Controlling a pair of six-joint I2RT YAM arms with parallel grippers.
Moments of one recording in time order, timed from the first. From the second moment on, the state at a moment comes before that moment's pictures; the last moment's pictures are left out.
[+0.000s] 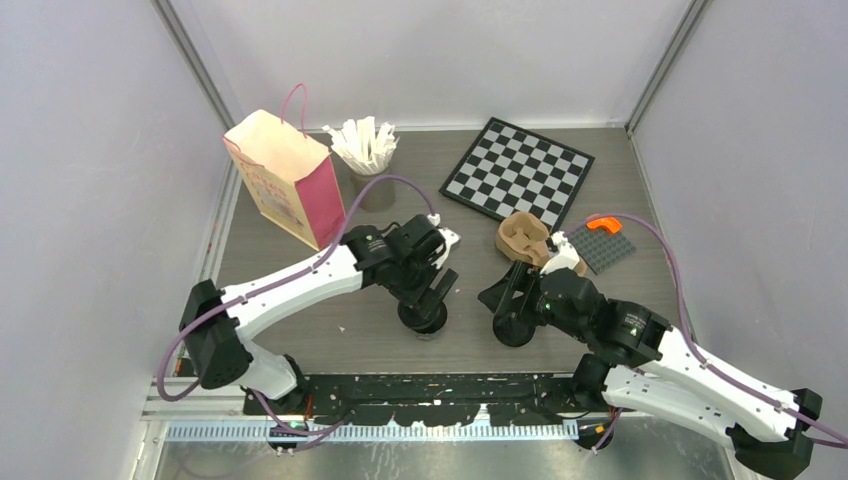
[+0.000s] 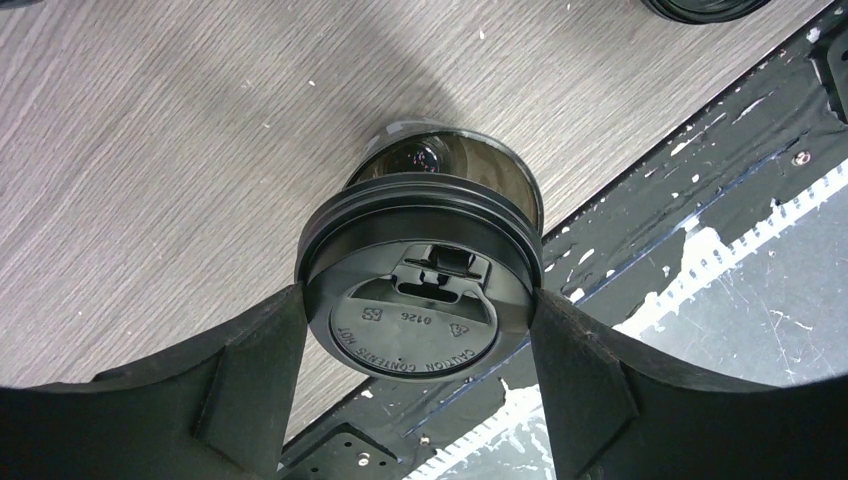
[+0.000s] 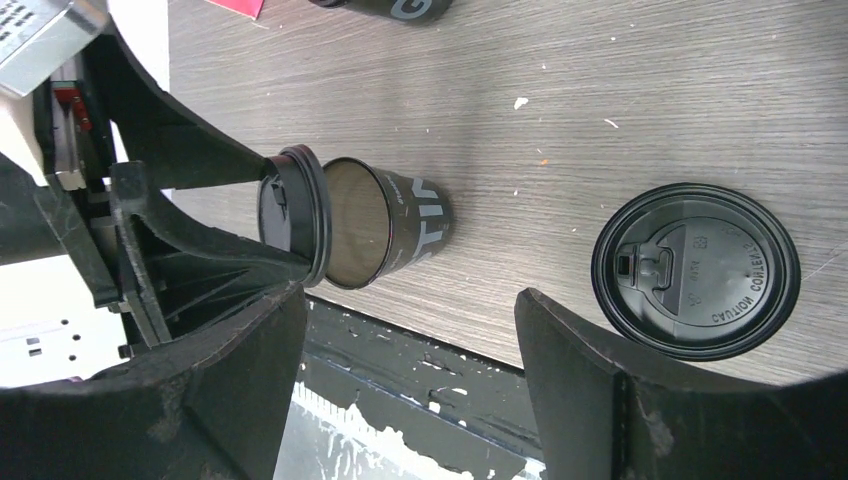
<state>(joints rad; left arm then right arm) -0.98 1.44 1.26 -0.92 0.04 -0.29 0.98 0.62 0.71 -0.68 0.27 1.04</state>
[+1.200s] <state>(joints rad) -1.03 1.63 1.37 -1.01 0.02 -0.29 0.98 0.60 0.69 -0.71 0.30 1.04</state>
